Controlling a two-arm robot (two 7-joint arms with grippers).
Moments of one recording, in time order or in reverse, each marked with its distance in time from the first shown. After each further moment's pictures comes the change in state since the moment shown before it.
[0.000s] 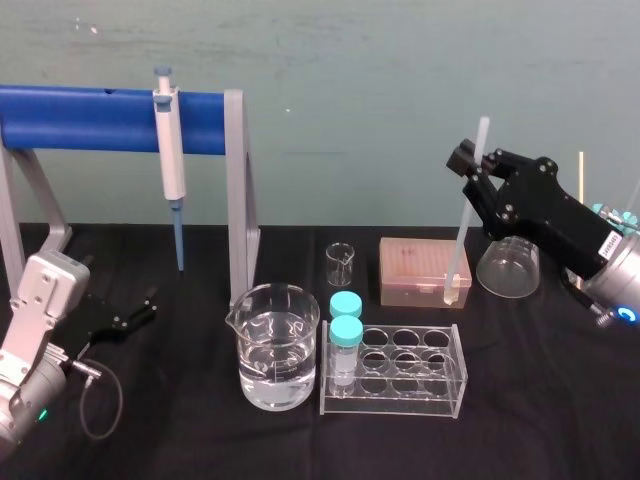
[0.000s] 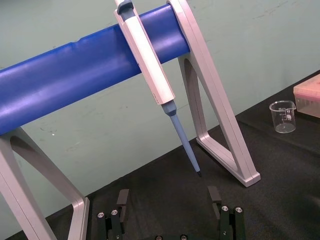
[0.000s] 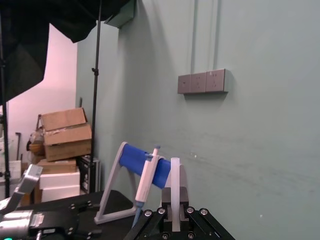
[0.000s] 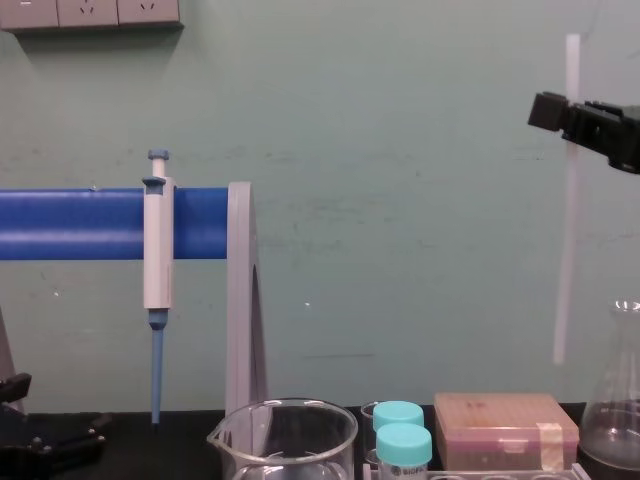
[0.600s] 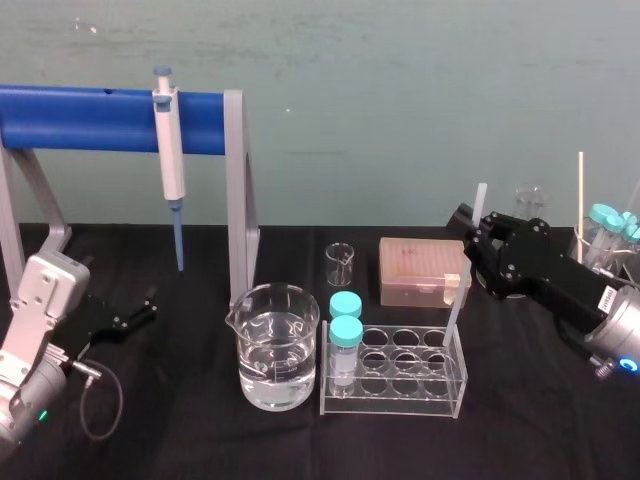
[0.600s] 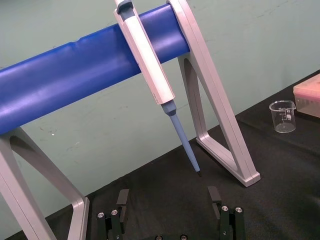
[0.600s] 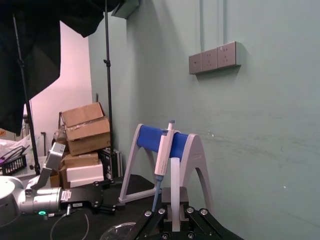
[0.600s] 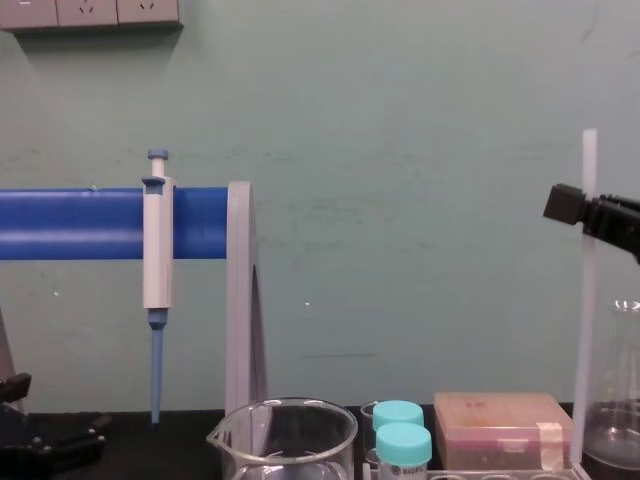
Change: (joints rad) left arm 0.000 0.000 0.000 0.000 0.000 0.000 0.000; right arm -0.041 0.019 -0.031 0.089 0.080 -0.034 0.109
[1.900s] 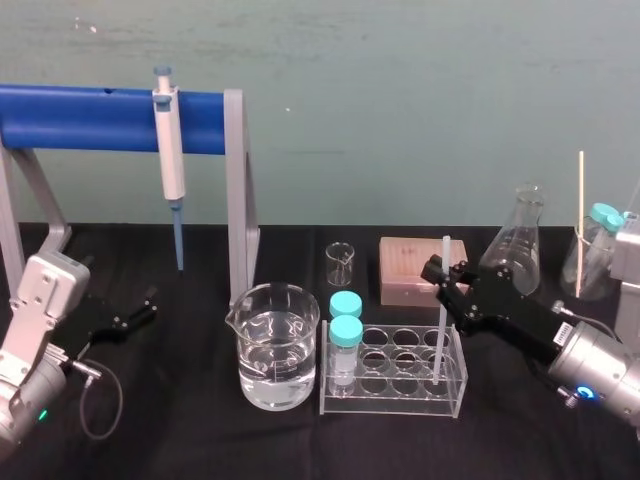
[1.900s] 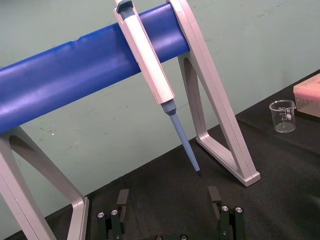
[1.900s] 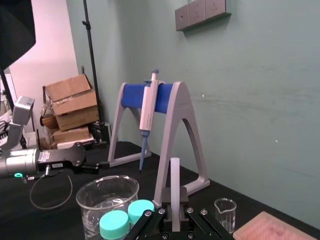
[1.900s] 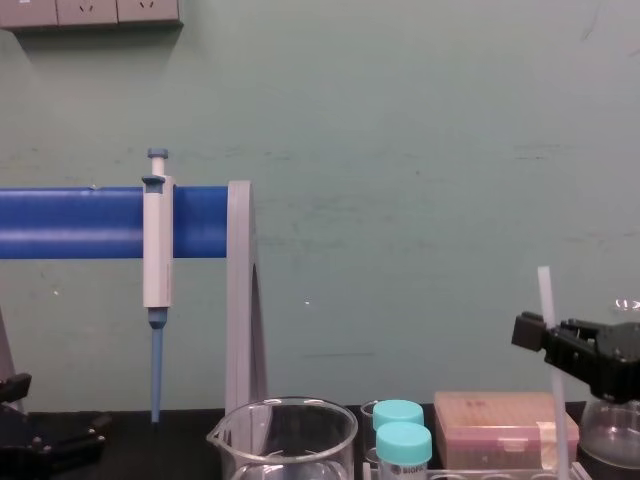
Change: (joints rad) left arm 0.000 0.000 0.000 0.000 0.000 0.000 0.000; right arm 0.066 -0.077 -0.078 0.225 -0.089 -0.030 0.001
